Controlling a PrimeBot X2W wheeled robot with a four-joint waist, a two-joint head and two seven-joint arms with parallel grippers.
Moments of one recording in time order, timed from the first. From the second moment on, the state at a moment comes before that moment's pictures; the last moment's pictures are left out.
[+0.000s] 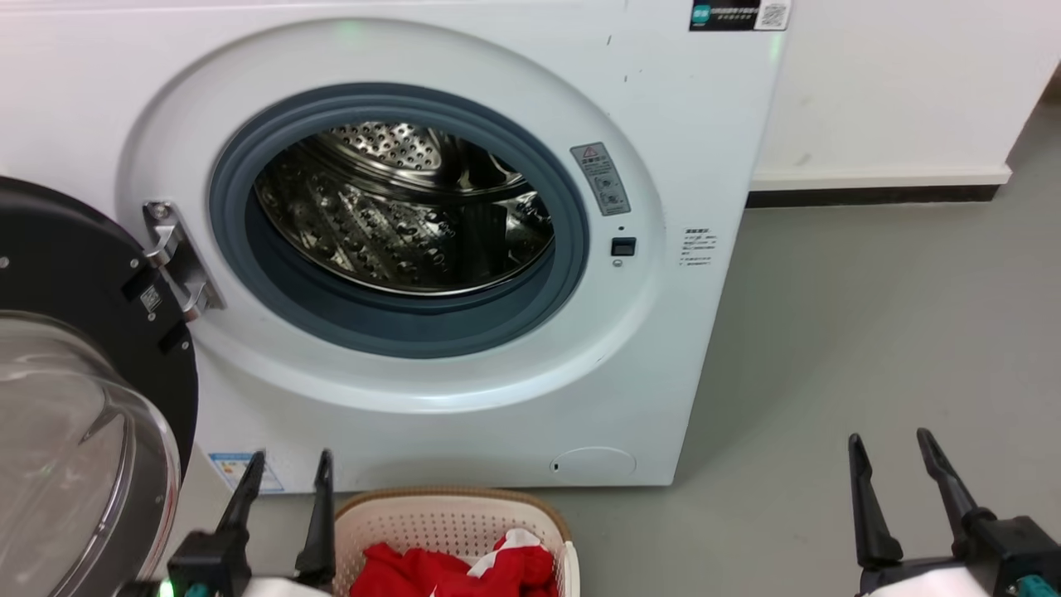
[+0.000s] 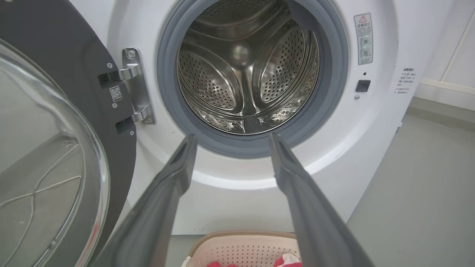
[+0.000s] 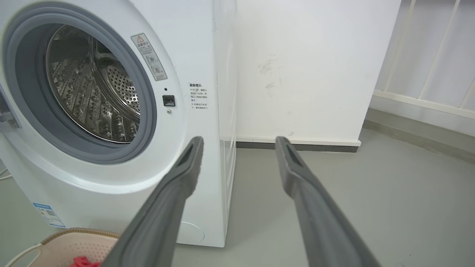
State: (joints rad) left arm 0.07 0.21 -0.11 0.12 -0.23 0.02 -0.26; right arm 0.11 -0.05 -0.08 0.06 0.02 0.13 -0.26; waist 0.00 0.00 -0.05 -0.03
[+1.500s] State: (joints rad) left arm 0.15 0.05 0.06 0.15 -0.34 -0.04 -0.19; right arm 0.14 -0.05 -0.06 0.13 0.31 0.13 -0.20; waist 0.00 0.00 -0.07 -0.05
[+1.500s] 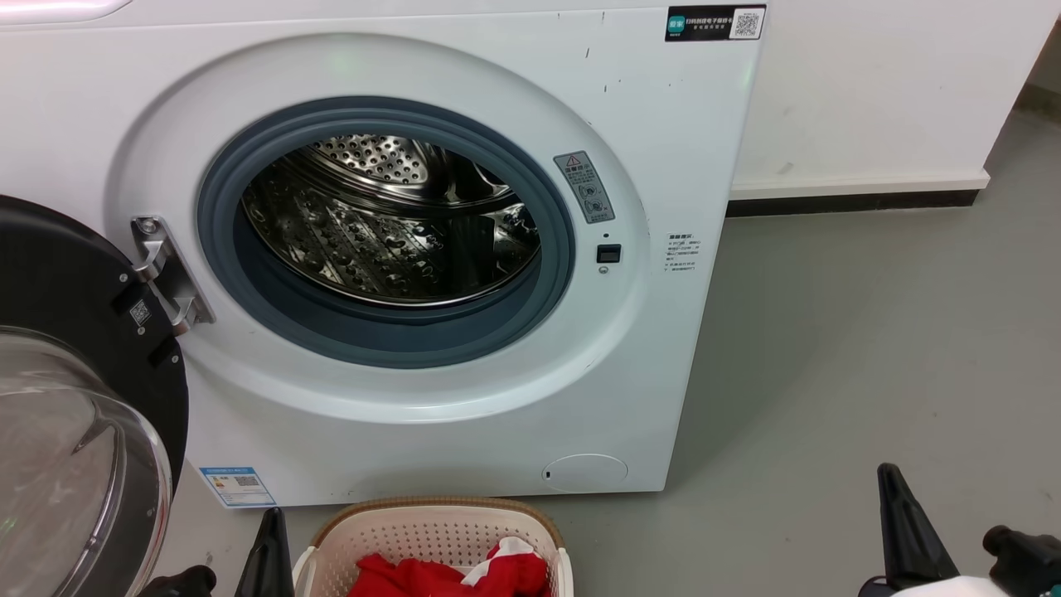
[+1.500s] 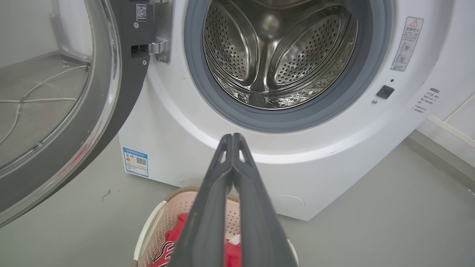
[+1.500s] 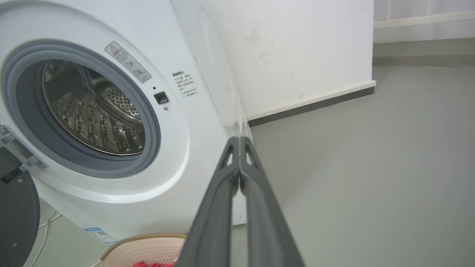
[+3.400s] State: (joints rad) left arm -0.01 0.05 0.10 0.21 -1.18 -0.10 0.01; right arm -0.02 -0.06 -0.08 0.20 1.18 0.13 0.00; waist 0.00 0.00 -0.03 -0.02
